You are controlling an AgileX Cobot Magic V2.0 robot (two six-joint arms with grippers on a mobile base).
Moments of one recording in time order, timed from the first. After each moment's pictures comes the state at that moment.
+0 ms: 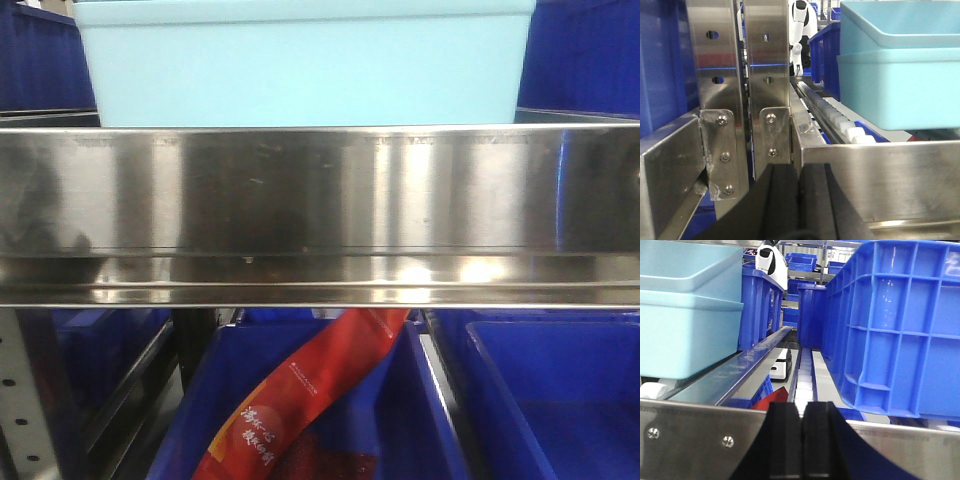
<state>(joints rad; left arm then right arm) -0.23 0.00 0.00 0.05 0.05 -0.01 0.07 0.00 0.00 0.02 0.02 -0.07</state>
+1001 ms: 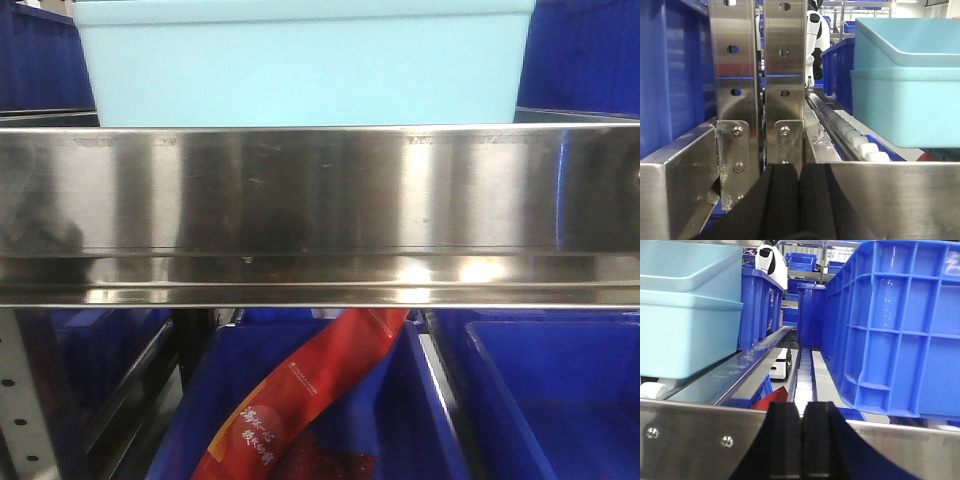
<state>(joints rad) -0.18 0.00 0.00 0.02 0.01 0.00 0.07 0.00 0.00 0.02 0.02 -0.07</state>
